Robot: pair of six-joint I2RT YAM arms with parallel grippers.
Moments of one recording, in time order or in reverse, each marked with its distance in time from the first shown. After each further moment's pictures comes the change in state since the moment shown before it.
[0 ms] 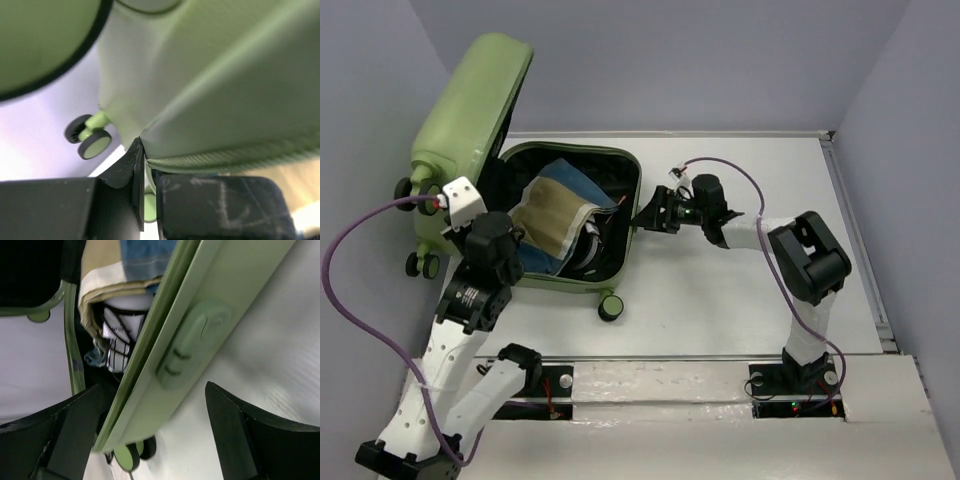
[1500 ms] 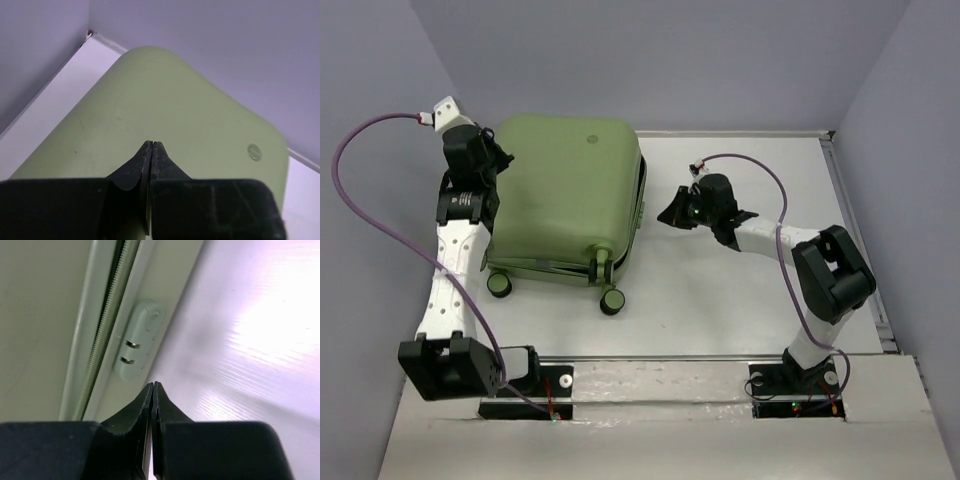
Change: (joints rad) left arm 0.329 0.494 0.370 0.201 0.837 -0.253; right arm 0.013 -0.132 -0.026 -0.211 0.372 -0.135
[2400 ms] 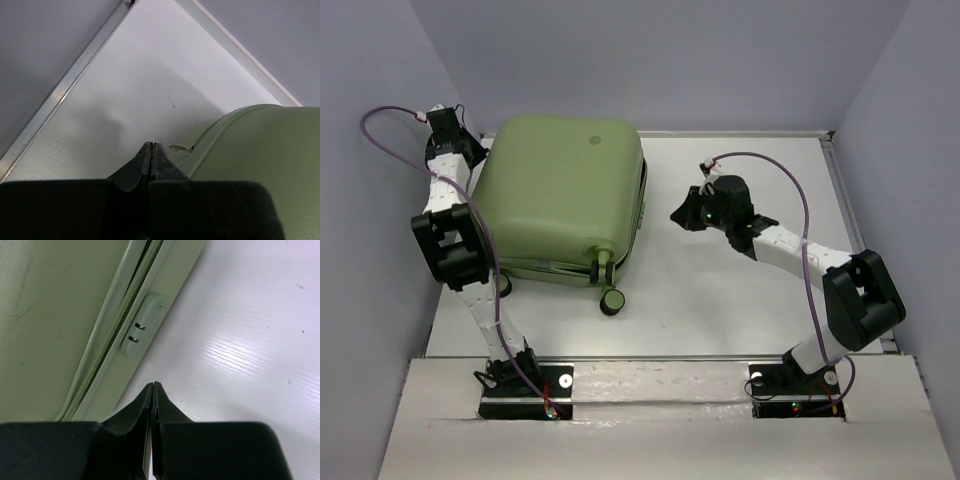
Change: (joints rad) left arm 0.295 0.837 0.523 -0.117 0.232 0.026; right arm -0.006 -0.215 -0.089 -0.101 0.057 -0.166
